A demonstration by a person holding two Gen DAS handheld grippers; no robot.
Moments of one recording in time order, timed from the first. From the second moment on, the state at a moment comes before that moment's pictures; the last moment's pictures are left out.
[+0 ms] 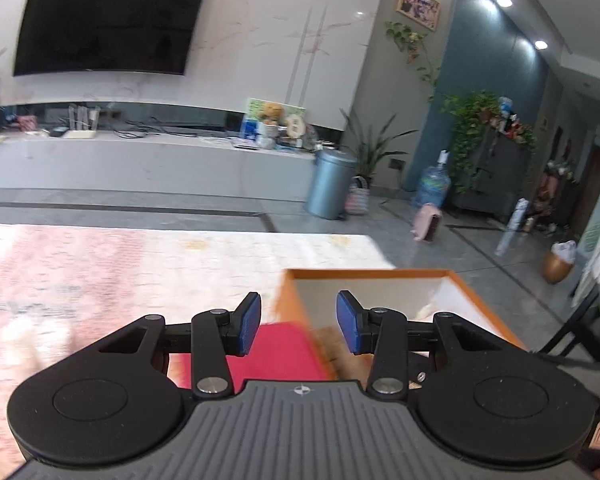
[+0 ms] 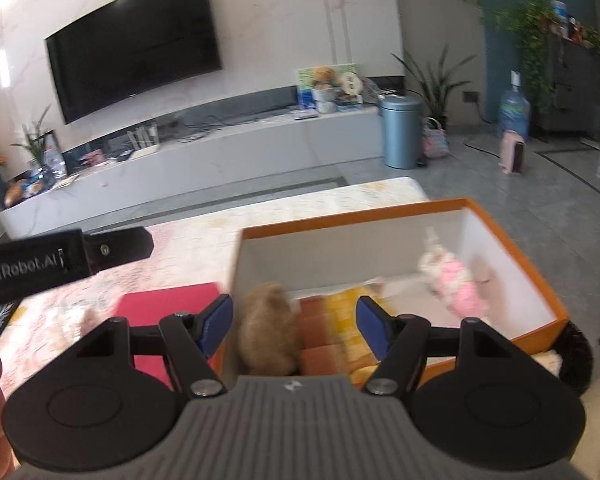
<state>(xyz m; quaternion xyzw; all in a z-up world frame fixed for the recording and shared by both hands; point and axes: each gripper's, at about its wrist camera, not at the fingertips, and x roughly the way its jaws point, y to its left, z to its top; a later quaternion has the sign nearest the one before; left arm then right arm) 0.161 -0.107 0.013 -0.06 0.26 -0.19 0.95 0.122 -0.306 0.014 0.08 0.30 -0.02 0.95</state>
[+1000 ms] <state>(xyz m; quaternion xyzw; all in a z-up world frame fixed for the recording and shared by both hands) 0.153 0.086 -0.059 -0.07 0.31 -0.08 0.95 0.156 -0.101 -0.040 -0.01 0.34 0.14 0.93</state>
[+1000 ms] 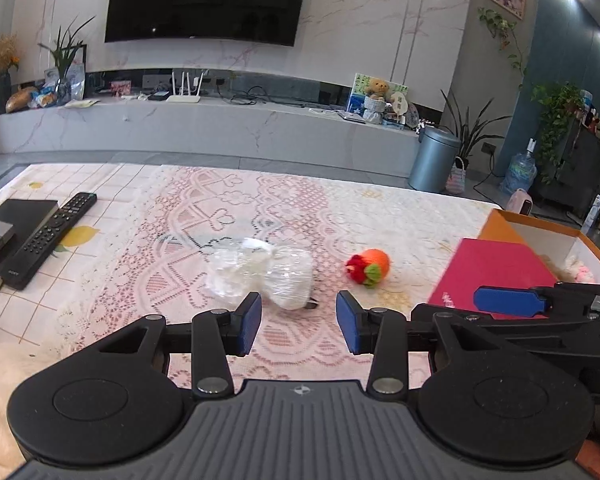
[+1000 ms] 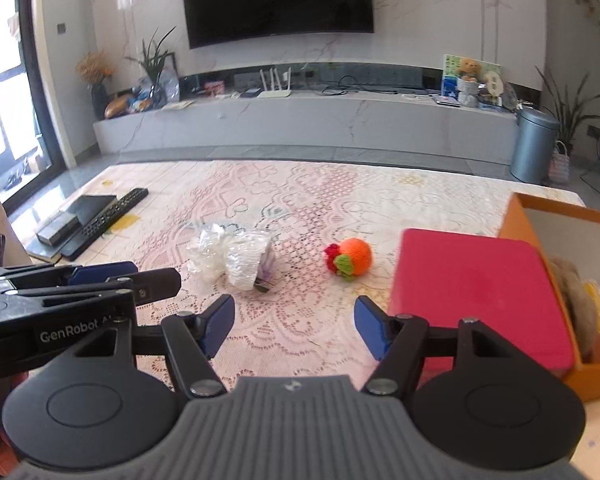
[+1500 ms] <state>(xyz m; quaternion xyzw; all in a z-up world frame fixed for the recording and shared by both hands) 0.217 0.100 -0.066 -0.01 0.34 -0.11 0.94 0.226 -0.077 -0.062 -0.05 0.38 0.13 0.91</state>
